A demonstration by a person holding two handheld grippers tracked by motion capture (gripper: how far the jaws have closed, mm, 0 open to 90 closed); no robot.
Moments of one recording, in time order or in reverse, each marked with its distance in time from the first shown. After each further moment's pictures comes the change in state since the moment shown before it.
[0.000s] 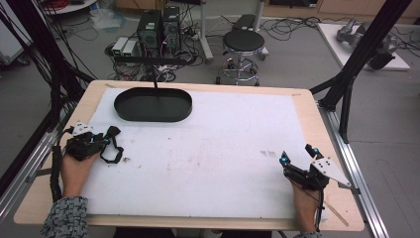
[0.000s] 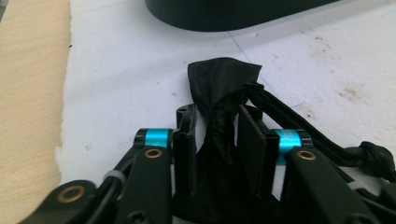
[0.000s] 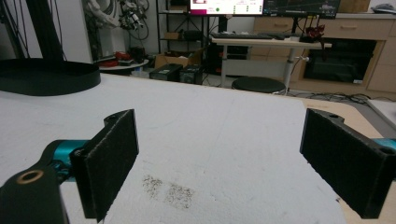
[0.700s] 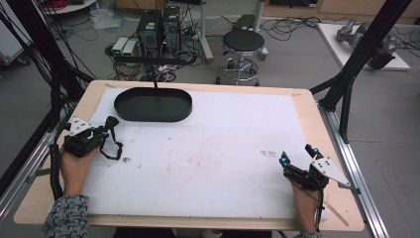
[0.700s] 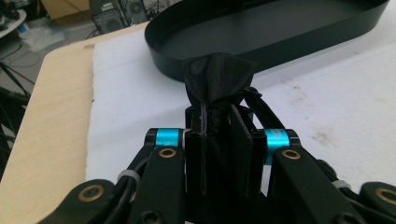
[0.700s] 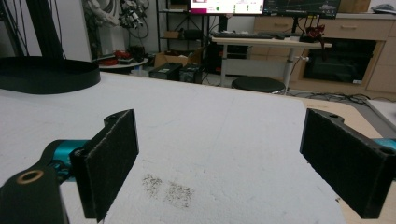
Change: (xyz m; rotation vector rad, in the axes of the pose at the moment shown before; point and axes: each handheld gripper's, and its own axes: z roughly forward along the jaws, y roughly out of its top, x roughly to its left) left arm -0.013 0.021 -0.019 -0.130 0.036 0.061; right arm 0.001 0.000 0.000 0.001 0.000 -0.002
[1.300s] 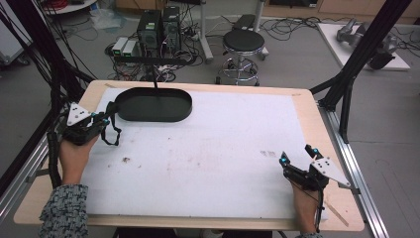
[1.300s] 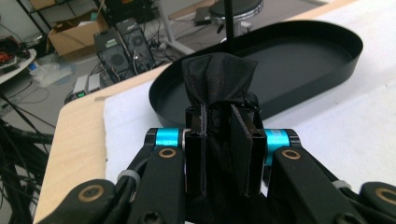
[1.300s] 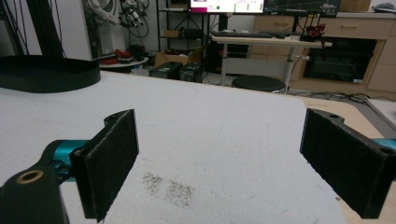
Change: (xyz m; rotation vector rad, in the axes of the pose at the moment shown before) left arm 0.002 0.042 -0.008 -0.105 0.001 0.056; right arm 0.000 0.000 0.000 0.006 0.002 0.000
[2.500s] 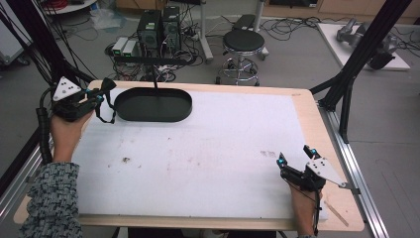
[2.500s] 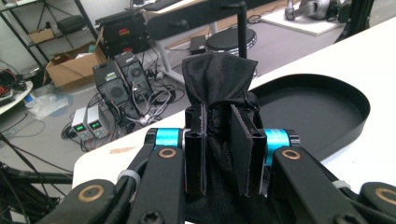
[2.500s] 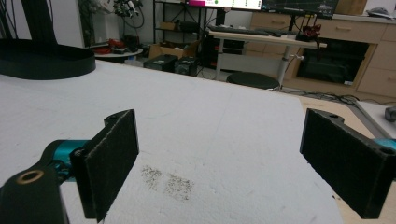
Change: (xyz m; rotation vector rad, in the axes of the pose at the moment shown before) left arm 0.039 0.053 0.011 -0.099 -0.042 0.030; right arm 0.008 -0.001 0.001 0.022 -0.025 -0.051
